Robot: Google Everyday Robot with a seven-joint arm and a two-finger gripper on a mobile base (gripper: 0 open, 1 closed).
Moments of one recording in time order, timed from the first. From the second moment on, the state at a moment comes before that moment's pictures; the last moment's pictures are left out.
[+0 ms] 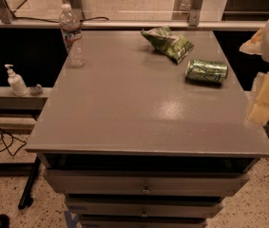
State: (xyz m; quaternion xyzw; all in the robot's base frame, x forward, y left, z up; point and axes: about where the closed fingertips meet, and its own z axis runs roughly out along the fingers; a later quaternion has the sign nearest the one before) arm 0.438 -0.217 0.976 -0.60 0.78 -0.03 0.16
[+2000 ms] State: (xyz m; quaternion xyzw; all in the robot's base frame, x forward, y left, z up) arm 0.629 -0.227 0.877 -0.61 0.75 -0.04 0.25
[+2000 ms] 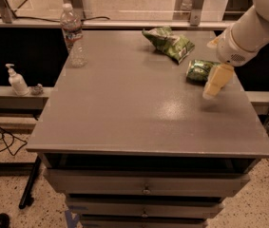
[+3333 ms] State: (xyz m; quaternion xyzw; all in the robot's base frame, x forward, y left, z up) arm 0.692 -0.243 0.862 -0.57 0.79 0.01 0.24
